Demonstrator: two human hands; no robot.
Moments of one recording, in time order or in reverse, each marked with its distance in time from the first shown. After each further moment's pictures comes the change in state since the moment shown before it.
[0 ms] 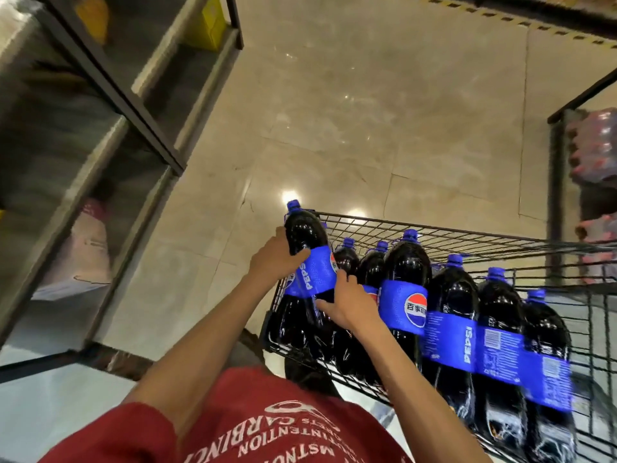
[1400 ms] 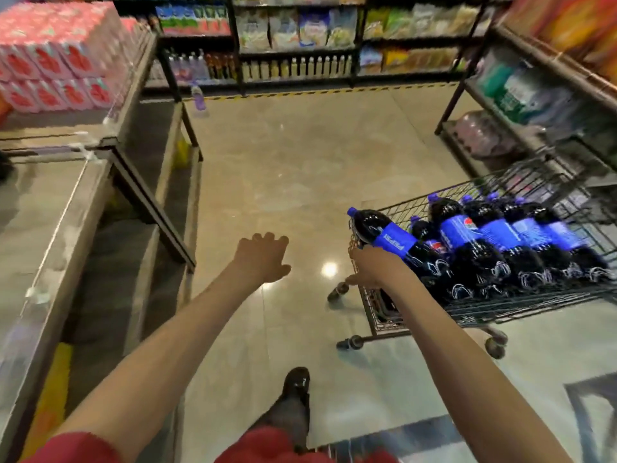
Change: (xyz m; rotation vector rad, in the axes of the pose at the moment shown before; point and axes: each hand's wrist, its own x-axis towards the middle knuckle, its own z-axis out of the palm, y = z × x) left_hand -0.141 -0.186 -0.285 1.048 0.054 0.535; right_hand -0.117 -0.303 0.047 -0.141 0.274 0.213
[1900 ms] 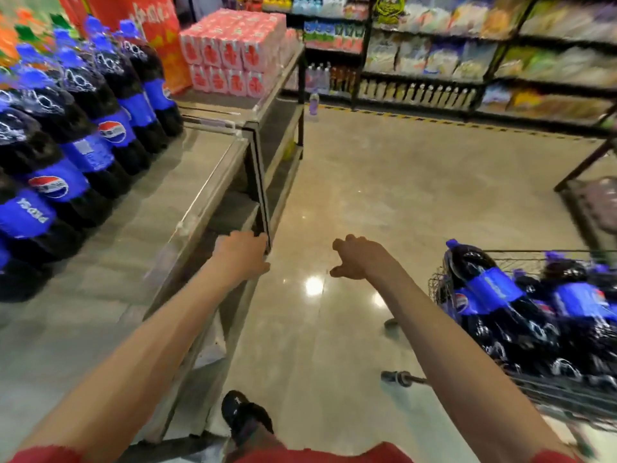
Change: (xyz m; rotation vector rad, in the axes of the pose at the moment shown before) left_hand -0.148 -0.175 0.046 -0.154 -0.031 -0.358; right_hand 0.009 -0.215 -0.024 -0.199 0.054 -0.400
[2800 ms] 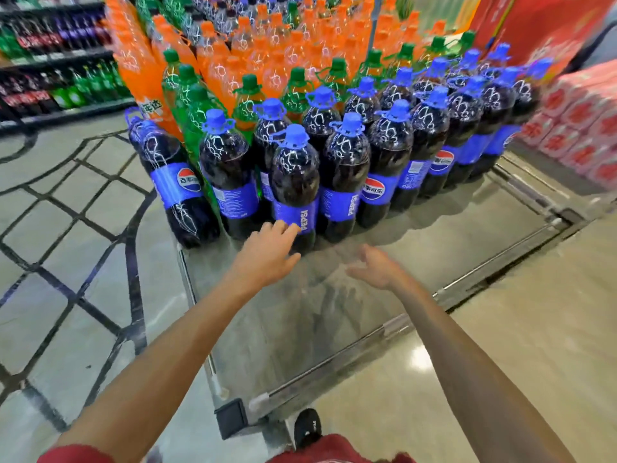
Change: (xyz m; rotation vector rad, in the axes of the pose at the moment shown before) left_hand -0.154 -0.366 0.120 -0.329 0.321 -0.760; right_hand 0.197 -0.465 -0.016 0.166 -0.179 -0.688
